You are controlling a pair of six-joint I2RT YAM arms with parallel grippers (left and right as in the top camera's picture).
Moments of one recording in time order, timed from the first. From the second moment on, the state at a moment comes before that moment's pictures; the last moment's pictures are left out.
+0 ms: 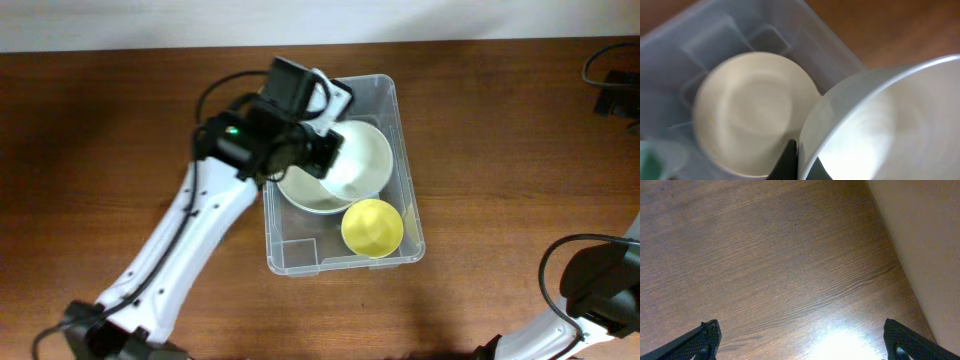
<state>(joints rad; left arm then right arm) -0.54 1.68 1.71 -0.98 0.19 0.04 -0.52 1.92 2.10 -1.17 0.09 -0.16</state>
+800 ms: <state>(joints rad) -0.67 1.85 1.73 -1.07 0.19 0.03 -0.52 1.92 2.10 -1.17 0.09 -0.16</state>
